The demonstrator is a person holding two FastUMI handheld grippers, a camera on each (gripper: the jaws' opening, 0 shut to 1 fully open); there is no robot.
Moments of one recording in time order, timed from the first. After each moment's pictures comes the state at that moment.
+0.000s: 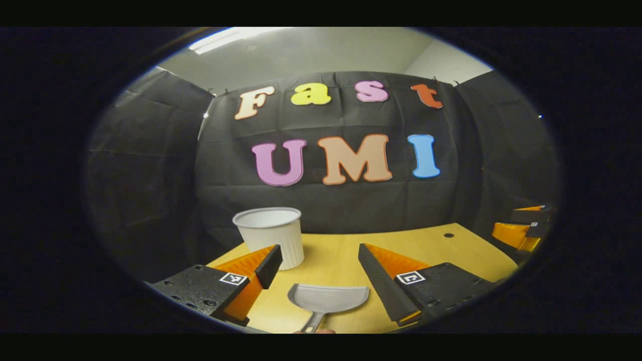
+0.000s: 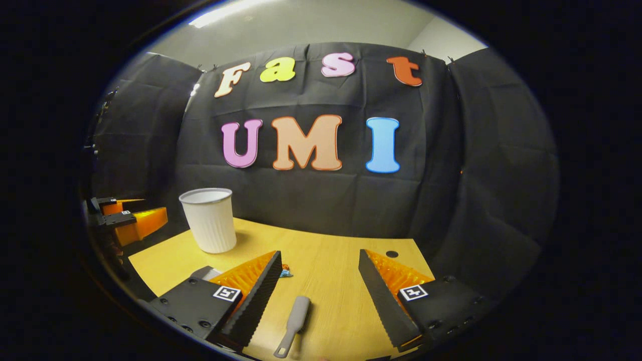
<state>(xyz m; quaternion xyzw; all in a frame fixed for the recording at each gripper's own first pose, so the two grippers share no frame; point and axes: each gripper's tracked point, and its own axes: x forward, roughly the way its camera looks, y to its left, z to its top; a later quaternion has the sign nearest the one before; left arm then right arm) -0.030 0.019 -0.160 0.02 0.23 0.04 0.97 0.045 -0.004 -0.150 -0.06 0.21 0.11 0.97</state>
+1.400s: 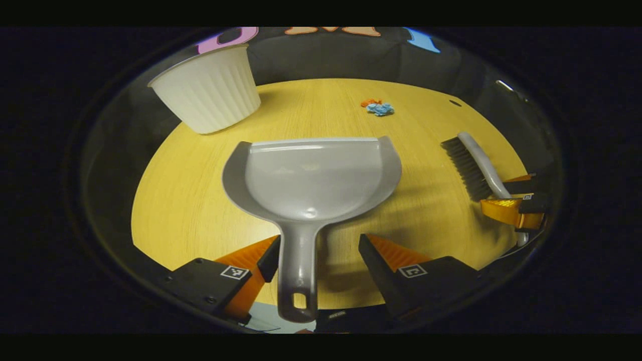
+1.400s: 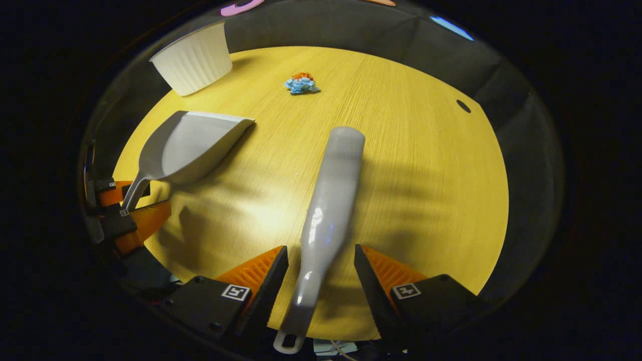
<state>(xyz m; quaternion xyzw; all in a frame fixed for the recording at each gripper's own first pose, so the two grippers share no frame) -0.167 0.021 -0.422 0.02 0.66 -0.04 0.75 -0.020 0.015 -0.393 -0.16 0.66 0.13 0.72</state>
